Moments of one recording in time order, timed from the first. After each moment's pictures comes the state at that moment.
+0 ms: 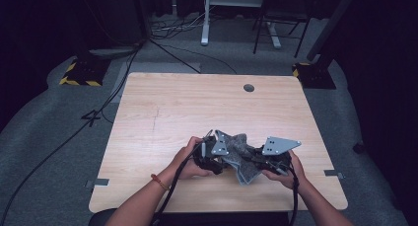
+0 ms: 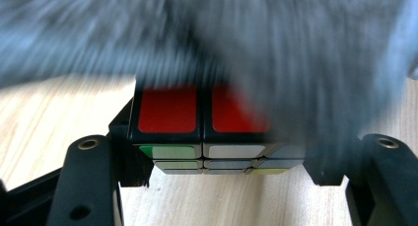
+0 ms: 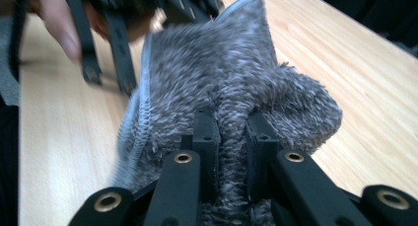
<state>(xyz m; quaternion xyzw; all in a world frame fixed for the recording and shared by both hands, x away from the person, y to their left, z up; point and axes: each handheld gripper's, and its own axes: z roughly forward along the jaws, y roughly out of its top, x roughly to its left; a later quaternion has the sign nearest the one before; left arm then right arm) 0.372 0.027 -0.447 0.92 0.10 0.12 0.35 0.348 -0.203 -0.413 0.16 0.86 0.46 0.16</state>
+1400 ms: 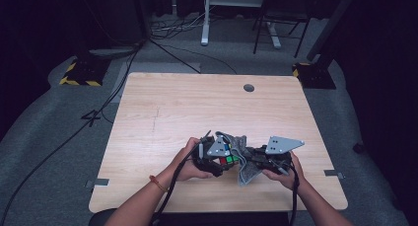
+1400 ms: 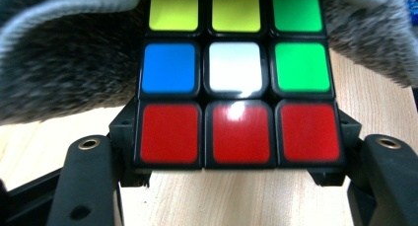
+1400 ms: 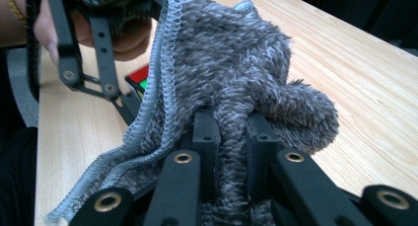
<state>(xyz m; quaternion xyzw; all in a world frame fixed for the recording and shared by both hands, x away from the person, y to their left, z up) 0.365 0.035 -0.436 0.91 0.10 0.11 0.39 0.351 -0.210 -0.420 0.17 0.84 0.50 0.13</state>
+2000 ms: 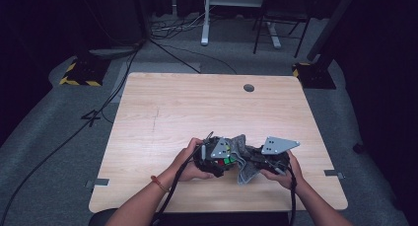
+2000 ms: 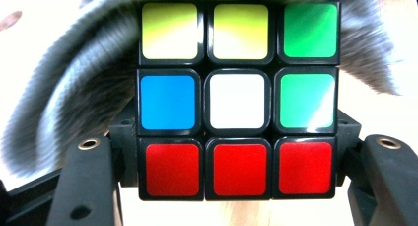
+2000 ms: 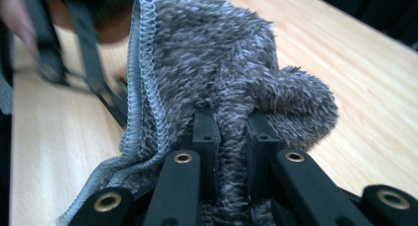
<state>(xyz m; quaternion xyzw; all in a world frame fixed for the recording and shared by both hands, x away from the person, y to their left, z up) 0.363 0.035 -0.433 0.91 0.09 0.14 0.38 0.355 -0.207 -0.427 0.18 0.86 0.46 0.15</state>
